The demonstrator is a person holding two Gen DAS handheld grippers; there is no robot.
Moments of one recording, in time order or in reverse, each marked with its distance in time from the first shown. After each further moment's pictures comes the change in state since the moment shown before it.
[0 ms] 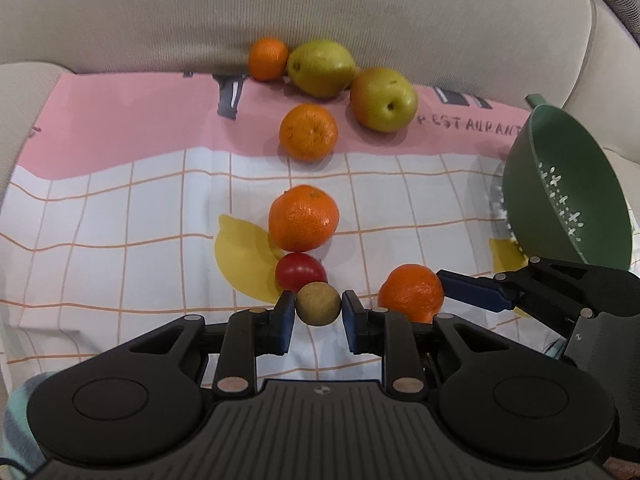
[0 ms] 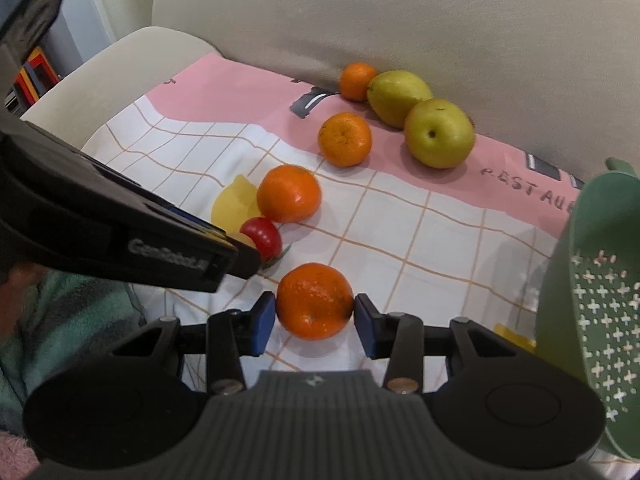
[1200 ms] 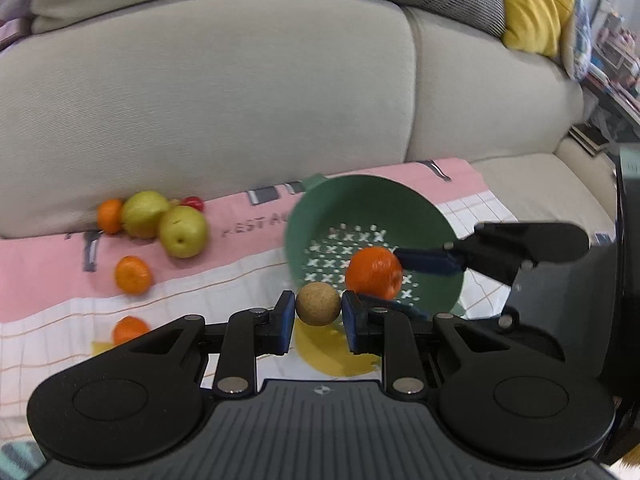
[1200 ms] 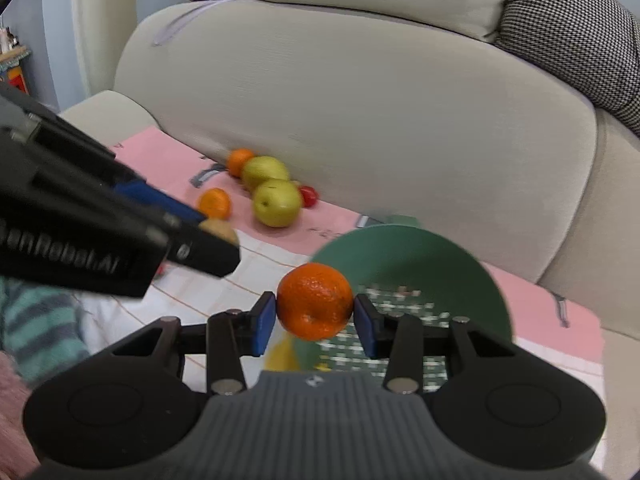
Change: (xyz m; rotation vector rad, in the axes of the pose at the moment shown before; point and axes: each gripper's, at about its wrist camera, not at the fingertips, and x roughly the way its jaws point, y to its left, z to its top) left arm -0.072 -0.166 0.020 0.264 -0.196 -0.131; right arm -0.129 -0.093 -0.021 -0.065 -0.164 -0.181
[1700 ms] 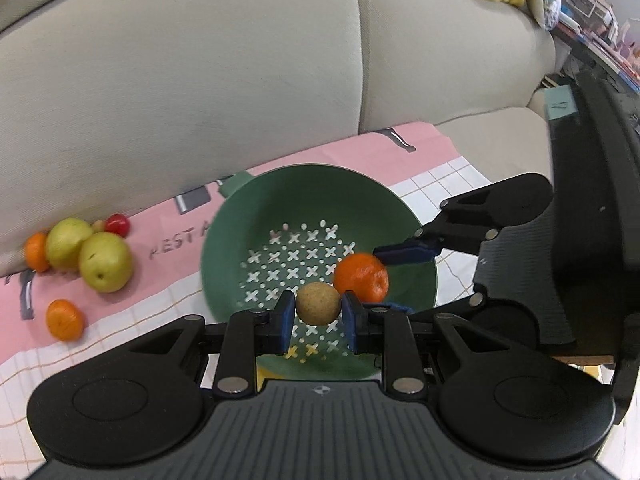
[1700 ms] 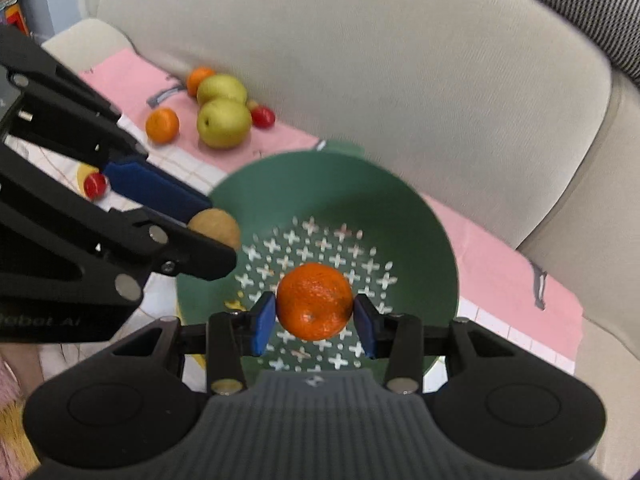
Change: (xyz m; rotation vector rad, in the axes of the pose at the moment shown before) left arm 0.061 -0.043 0.023 0.128 0.102 -0.075; right arm 0.049 -0.066 -0.006 -0.084 0.248 0.042
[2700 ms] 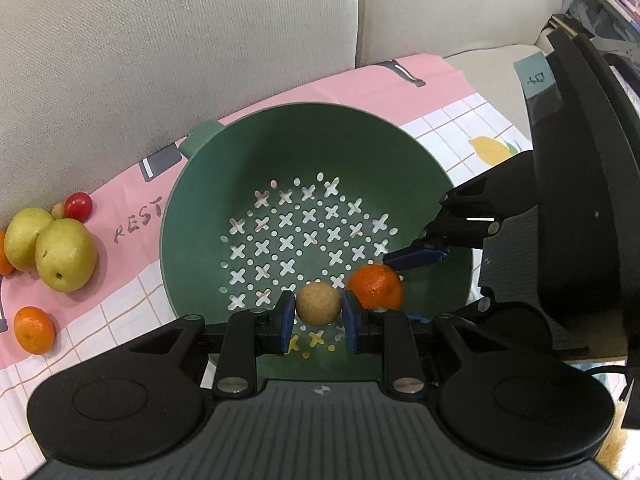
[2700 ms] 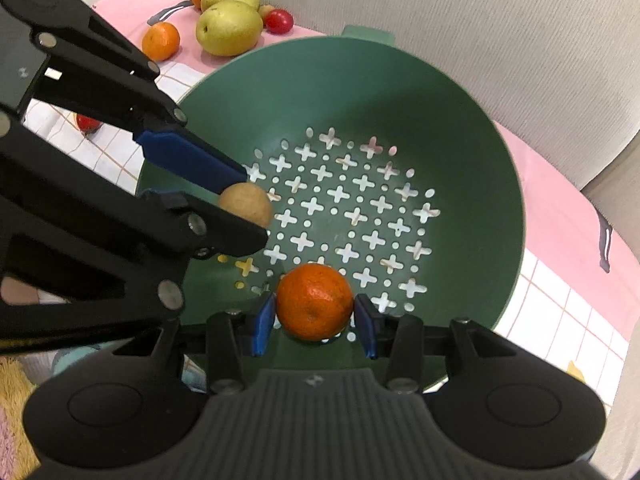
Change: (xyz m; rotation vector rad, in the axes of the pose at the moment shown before) left arm 0.063 0.002 0.005 0.058 0.195 0.002; right arm 0.061 -0.017 -0.009 -0.009 0.213 0.136
